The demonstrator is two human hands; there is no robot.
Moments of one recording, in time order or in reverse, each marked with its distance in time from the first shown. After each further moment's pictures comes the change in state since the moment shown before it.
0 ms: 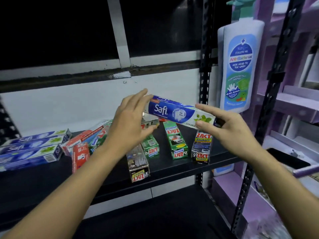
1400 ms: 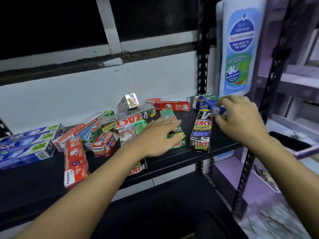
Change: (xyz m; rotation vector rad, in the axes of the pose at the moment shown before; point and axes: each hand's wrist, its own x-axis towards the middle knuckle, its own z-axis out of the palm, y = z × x) left_hand -0.007 0.037 0.069 -0.140 -0.740 -0.016; right_hand 0.009 0.068 -0.018 -1.020 0.194 0.046
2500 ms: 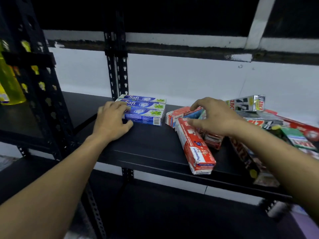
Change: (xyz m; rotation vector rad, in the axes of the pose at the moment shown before) left_hand -0.278 -0.298 -0.030 0.259 0.679 -0.764; right_hand 0.039 -0.352 0.047 0.394 -0.482 -0.574
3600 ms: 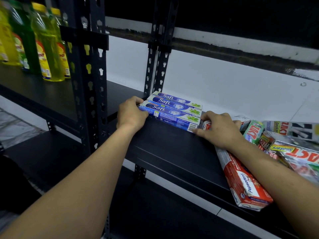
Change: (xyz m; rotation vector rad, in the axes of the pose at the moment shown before) left_hand 0.010 -0.038 0.015 -0.560 0.207 -0.631; right_hand 0.073 -0.039 0.090 -0.111 0.015 0.025
